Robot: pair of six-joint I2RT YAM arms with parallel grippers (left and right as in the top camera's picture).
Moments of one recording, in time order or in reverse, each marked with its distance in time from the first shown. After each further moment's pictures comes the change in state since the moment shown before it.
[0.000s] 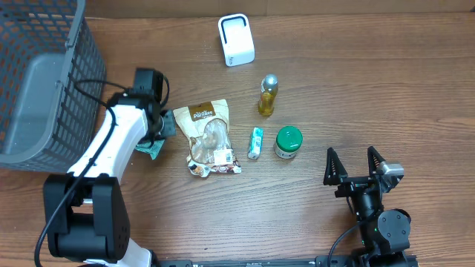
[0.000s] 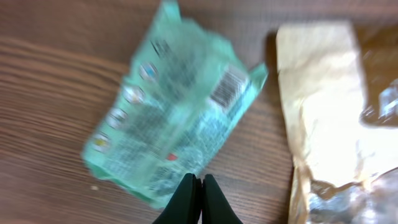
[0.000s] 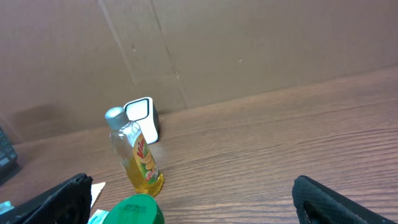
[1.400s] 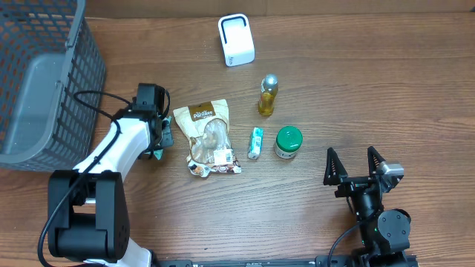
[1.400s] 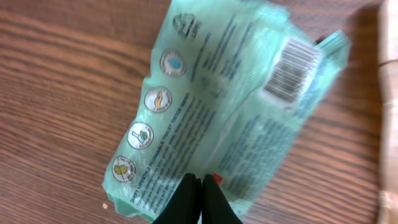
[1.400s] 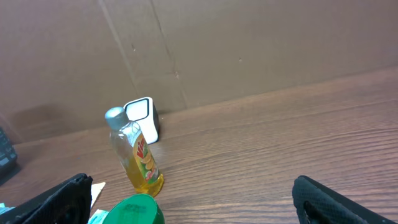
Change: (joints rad) left arm 0.008 0.001 -0.175 0.188 -0.102 0.000; right arm 0.000 0.000 0.000 0.000 0.000 0.000
